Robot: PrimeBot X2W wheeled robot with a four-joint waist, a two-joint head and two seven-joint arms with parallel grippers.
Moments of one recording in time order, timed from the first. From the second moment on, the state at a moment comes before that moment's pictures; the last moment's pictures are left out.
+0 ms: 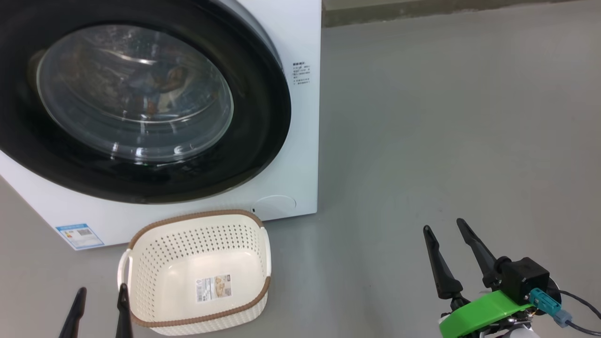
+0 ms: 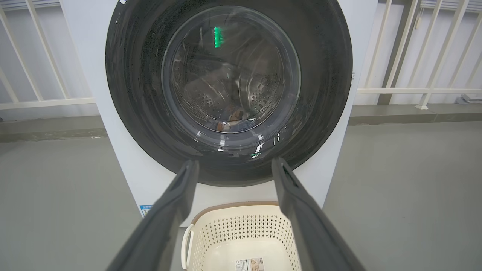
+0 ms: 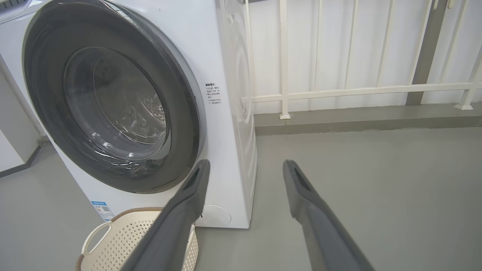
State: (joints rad) left arm 0.13 0.04 0.12 0.06 -0.12 -0.13 -0.25; right arm -0.08 -0.06 0.04 0.18 0.18 0.13 -0.26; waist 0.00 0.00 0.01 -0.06
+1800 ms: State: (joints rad) left arm 0.13 0.02 0.09 0.14 -0.45 -0.10 -0.17; right arm -0.02 -0.05 -0.01 0.24 0.50 0.13 -0.18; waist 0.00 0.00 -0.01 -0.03
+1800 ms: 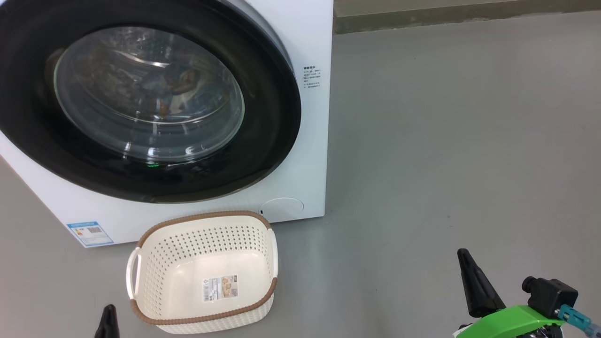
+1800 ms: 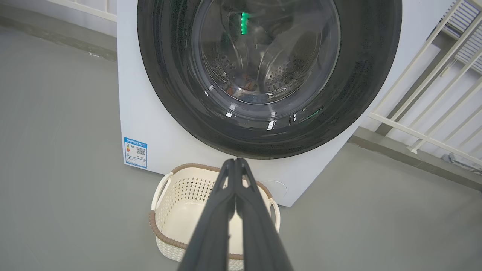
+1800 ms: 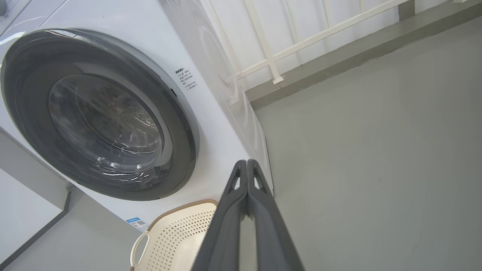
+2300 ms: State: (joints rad) left arm 0.11 0.02 0.09 0.16 -0.63 -0.10 -0.12; right arm -0.02 -0.05 -0.02 0.24 0.67 0.13 -0.14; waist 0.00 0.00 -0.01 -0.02
